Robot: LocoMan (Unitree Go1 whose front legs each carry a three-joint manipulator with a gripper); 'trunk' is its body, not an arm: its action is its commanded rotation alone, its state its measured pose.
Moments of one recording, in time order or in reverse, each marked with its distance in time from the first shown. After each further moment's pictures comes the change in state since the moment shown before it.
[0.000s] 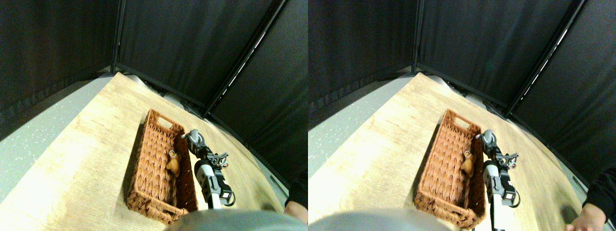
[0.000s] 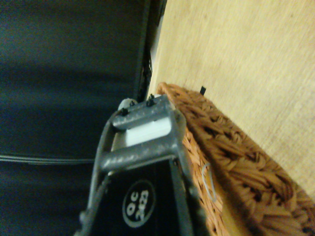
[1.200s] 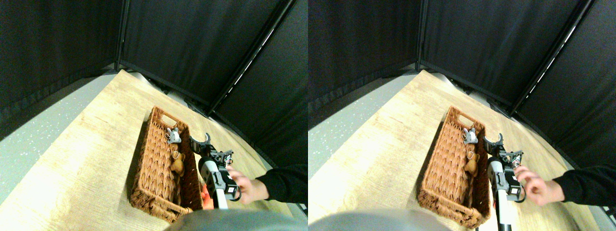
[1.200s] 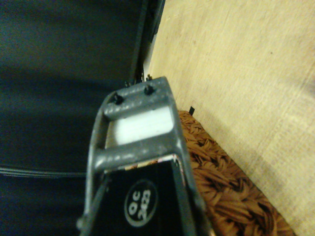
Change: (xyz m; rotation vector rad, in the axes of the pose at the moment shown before) right arm 0.003 -0.008 0.021 -0.029 -0.091 -0.044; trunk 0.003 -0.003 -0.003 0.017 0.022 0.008
